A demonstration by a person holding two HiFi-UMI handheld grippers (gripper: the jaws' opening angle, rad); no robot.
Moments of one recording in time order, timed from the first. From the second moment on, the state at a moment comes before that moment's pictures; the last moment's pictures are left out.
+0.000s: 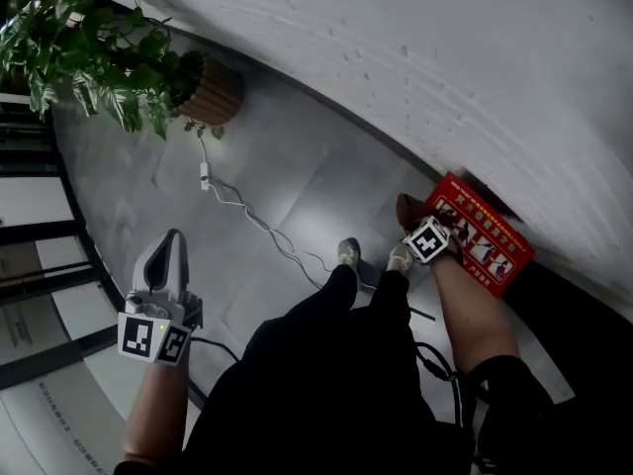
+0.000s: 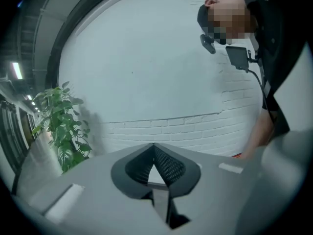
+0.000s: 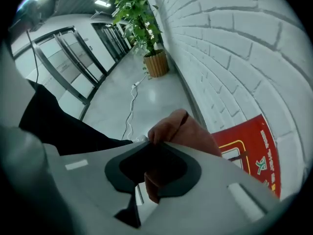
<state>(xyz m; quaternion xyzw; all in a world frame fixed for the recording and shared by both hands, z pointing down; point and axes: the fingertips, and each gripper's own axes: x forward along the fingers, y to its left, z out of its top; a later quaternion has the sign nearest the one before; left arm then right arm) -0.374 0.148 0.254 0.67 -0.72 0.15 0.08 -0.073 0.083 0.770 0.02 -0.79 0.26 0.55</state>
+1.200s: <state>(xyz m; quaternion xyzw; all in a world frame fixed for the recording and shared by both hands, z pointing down) -0.292 0.008 0.263 0.78 -0.62 0.11 0.08 0.117 0.002 0.676 0.36 -0.80 0.27 0.40</state>
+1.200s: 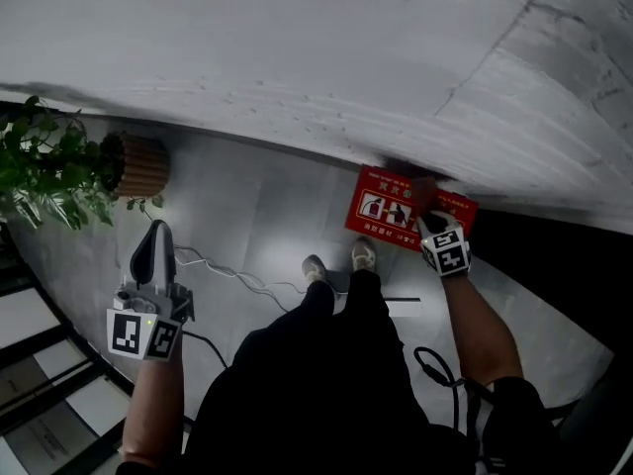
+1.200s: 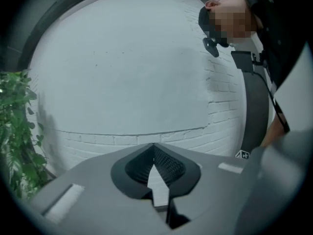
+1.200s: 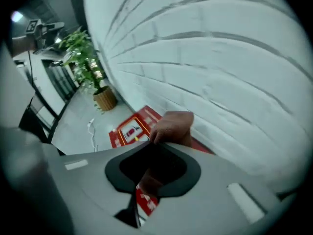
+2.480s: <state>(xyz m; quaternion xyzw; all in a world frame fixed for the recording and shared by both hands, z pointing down) -0.304 0.066 0.266 0.76 -0.62 0.15 0.08 0.285 0.012 0.735 0.50 -0.62 0.43 0.42</state>
